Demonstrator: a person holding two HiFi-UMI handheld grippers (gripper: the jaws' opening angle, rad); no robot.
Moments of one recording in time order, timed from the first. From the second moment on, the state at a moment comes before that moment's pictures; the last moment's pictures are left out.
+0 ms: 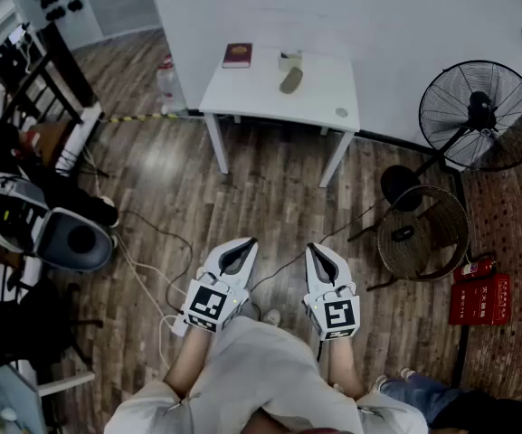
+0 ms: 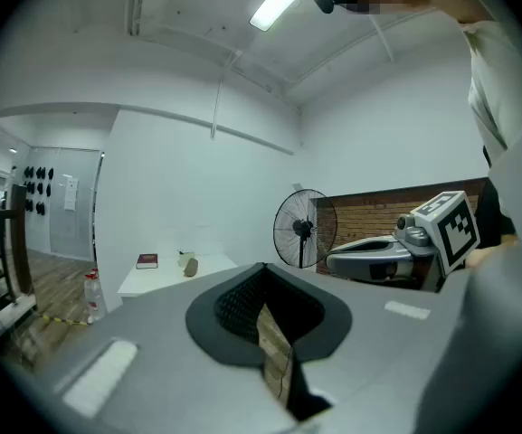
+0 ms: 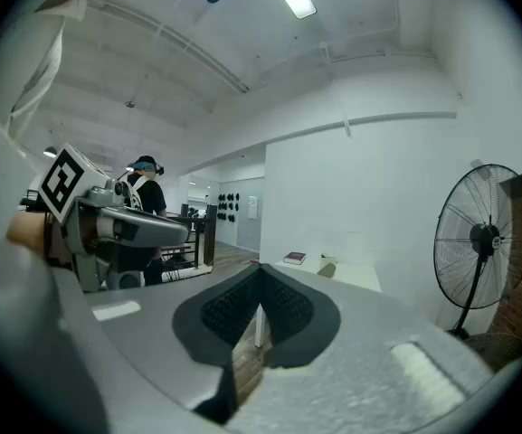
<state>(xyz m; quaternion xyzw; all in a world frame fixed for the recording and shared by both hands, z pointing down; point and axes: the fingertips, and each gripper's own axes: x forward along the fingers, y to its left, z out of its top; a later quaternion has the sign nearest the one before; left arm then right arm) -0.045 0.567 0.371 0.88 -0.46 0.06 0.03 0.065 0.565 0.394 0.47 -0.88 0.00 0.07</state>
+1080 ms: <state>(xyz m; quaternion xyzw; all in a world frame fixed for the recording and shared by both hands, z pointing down) -0.072 0.375 0.366 0.89 -0.46 0.04 0.03 0.037 0.373 0.389 0.48 -0.87 0.00 0.08</state>
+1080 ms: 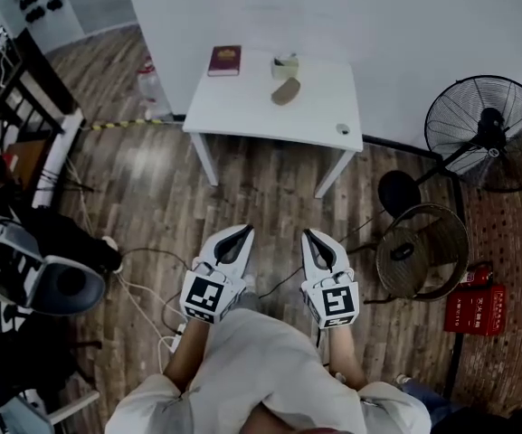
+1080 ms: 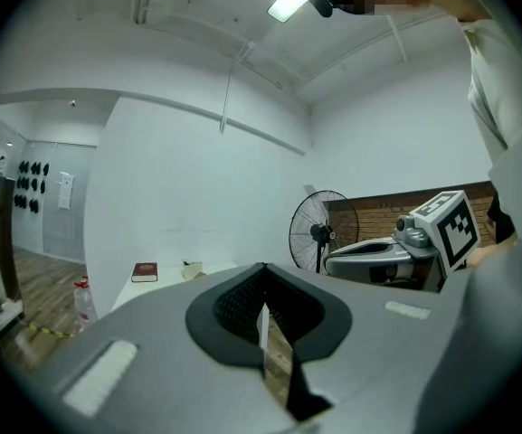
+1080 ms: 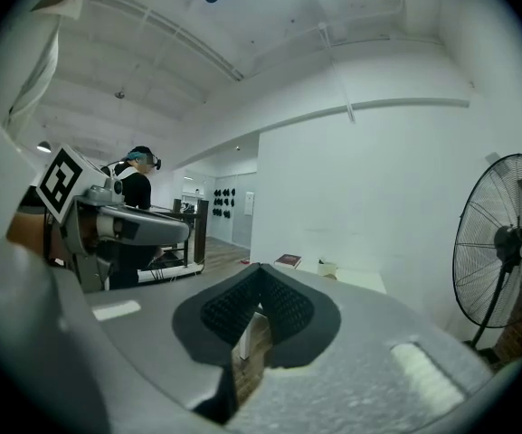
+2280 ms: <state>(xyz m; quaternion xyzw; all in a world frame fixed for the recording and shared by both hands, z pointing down) -0.119 0.195 0.386 0.90 -0.43 0.03 0.05 -0.005 0.204 0.403 0.51 -0.85 0.01 0.11</state>
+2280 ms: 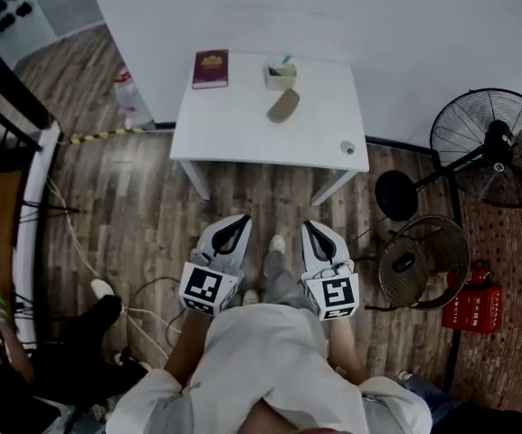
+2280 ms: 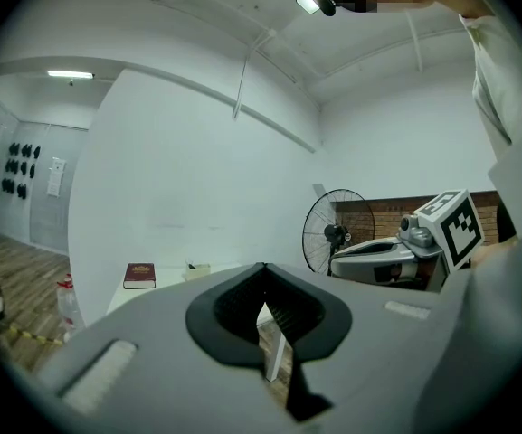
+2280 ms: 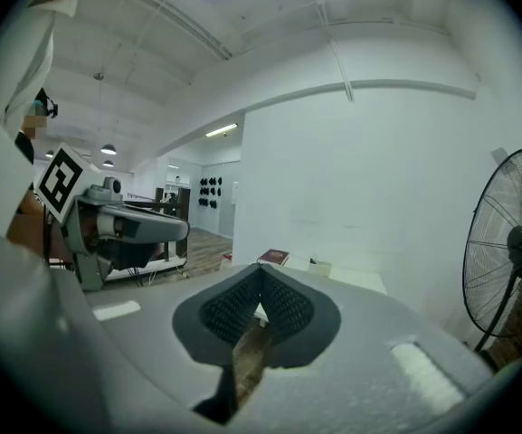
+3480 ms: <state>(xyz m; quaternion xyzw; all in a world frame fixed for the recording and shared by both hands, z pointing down) -0.044 -0.024 0.381 0.87 -0.48 0.08 0.05 0.067 -0.035 0.403 0.45 -0.89 0.04 0.10</state>
